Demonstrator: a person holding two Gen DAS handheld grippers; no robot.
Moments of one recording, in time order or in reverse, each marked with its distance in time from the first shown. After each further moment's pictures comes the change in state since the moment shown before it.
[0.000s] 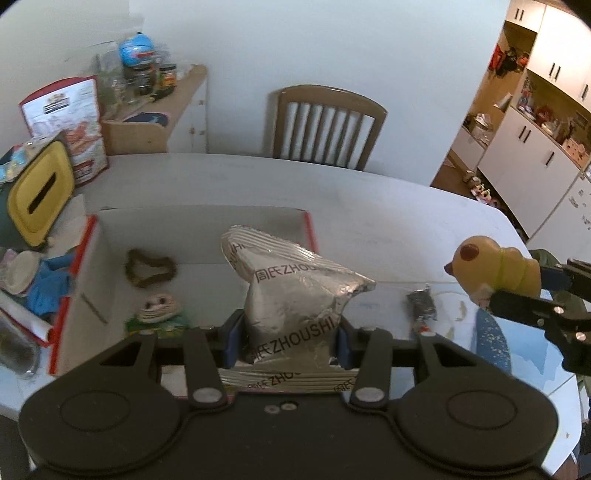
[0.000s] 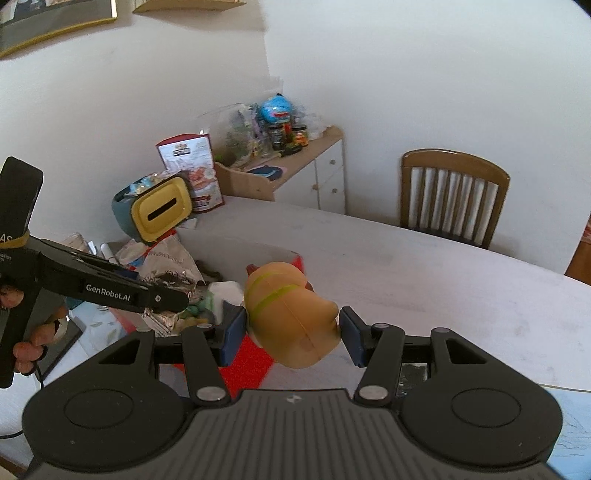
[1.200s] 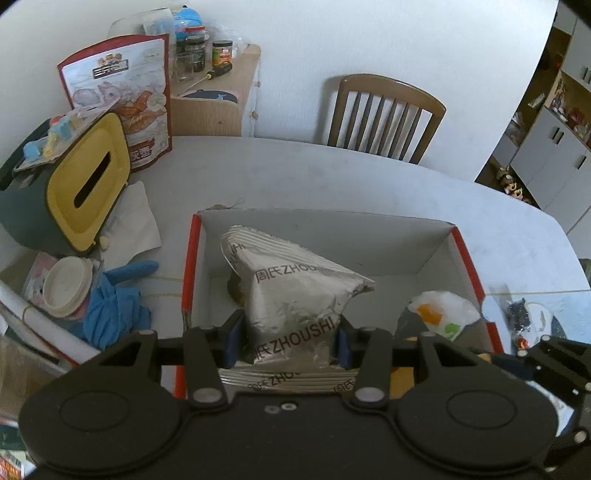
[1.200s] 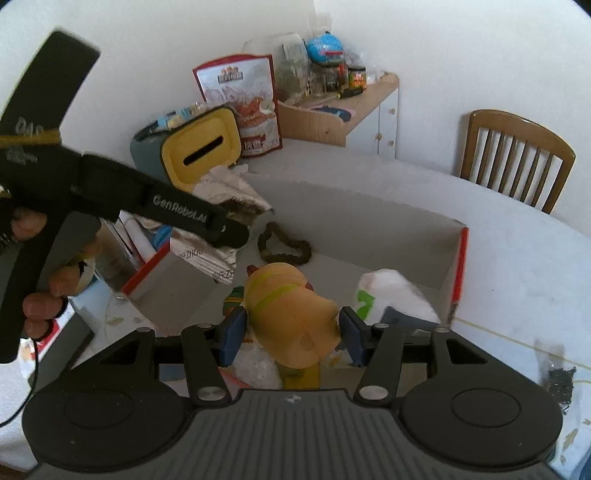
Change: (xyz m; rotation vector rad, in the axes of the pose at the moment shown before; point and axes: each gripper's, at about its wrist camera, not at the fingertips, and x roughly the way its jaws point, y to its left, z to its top) left arm 0.059 0.135 0.027 -0.018 0.053 0.055; right arm 0.169 0.146 0.000 -0.034 0.174 0.016
